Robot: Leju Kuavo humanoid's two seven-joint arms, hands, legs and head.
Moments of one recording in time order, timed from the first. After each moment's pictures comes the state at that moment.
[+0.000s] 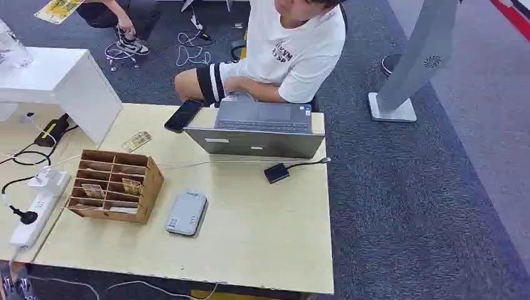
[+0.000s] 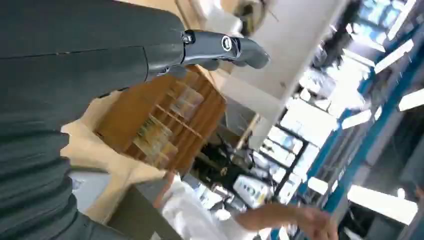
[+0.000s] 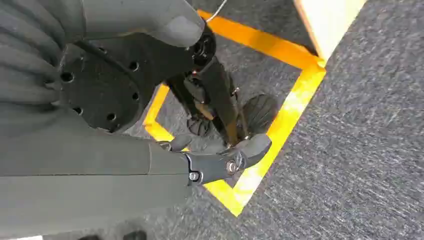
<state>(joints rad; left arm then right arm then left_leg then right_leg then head) 0.43 -0.32 0.70 -1.67 0.71 -0.55 -0.50 0.00 0.09 -0.40 -0.22 -0.63 -0.07 -0.15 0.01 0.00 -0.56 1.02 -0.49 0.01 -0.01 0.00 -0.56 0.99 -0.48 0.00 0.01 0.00</state>
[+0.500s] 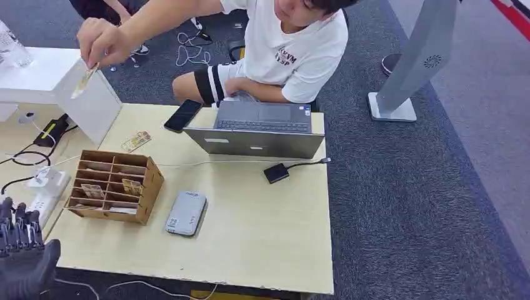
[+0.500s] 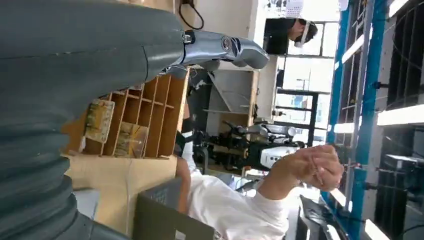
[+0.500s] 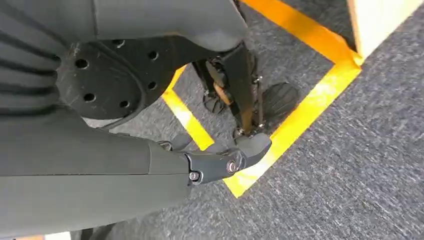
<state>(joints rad) 0.27 -0.20 0.60 -1.77 0.32 -0.42 -0.48 -0.01 0.09 -0.31 -0.21 -0.49 -0.08 -0.09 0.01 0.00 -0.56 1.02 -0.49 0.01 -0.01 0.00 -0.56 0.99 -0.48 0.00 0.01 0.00</state>
